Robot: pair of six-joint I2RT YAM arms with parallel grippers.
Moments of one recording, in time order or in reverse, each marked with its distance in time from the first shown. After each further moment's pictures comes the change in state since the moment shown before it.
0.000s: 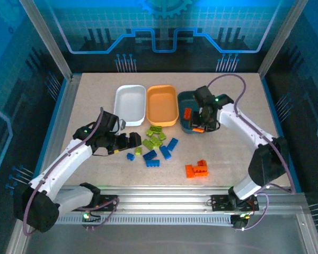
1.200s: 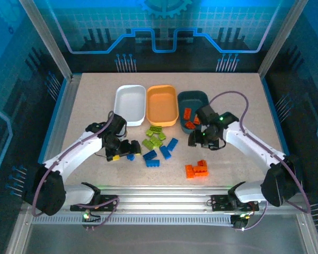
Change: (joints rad) left arm -0.026 0.187 -0.019 -0.082 -0.085 0.004; right arm 0.142 -0.274 -0.355 0.014 -0.090 0.081
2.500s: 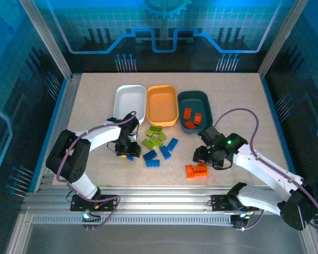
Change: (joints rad) left arm -0.042 0.358 0.072 0.094 -0.110 0.248; right arm 0.110 -0.272 -0.223 0.006 0.046 0.248
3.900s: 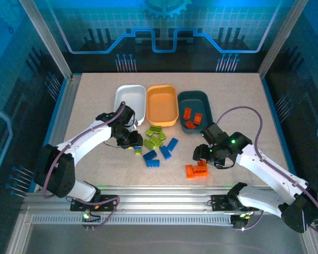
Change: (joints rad) left arm 0.019 -0.186 0.078 0.002 0.184 -0.175; right arm -0.015 -0.032 0.043 -0.053 -0.018 -0.027
